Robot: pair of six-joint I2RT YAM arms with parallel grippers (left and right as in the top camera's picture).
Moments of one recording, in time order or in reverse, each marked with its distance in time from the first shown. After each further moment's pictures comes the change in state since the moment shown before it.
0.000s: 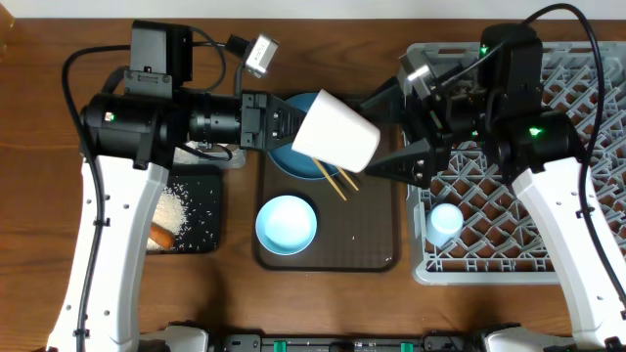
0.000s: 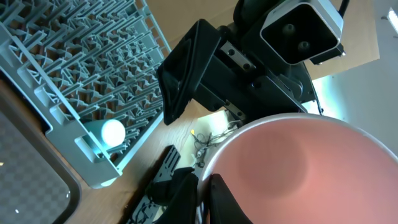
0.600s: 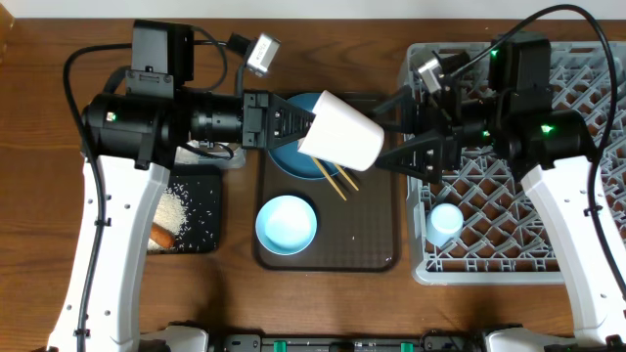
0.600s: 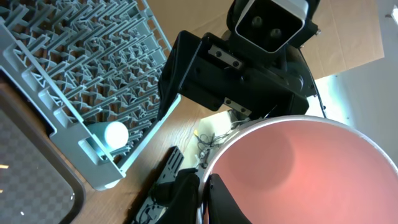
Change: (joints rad) left arm -0.005 0.000 0.000 0.015 -0.016 0.000; right arm -0.057 0.000 0.000 -0.148 0.002 0.054
